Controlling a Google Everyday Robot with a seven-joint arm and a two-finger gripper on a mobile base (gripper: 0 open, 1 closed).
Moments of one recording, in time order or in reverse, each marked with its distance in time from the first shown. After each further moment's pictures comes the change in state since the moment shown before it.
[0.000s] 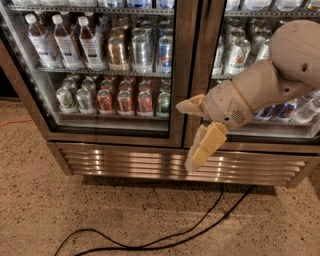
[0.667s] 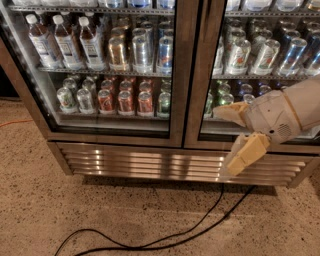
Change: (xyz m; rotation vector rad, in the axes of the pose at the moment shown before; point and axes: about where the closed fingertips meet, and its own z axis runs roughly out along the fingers) arm 0.043 0.021 -0.056 0.130 -0.070 0.097
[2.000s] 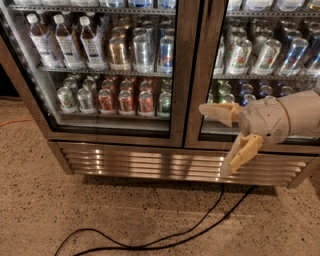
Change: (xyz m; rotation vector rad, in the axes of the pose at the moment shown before) arm -0.015 -0.001 0.009 -0.153 -0.344 -0.103
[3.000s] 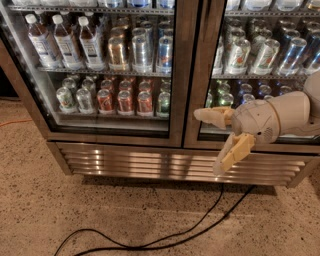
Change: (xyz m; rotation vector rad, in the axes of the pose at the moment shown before) arm 0.011 -0.007 0.011 -0.019 0.021 0.095
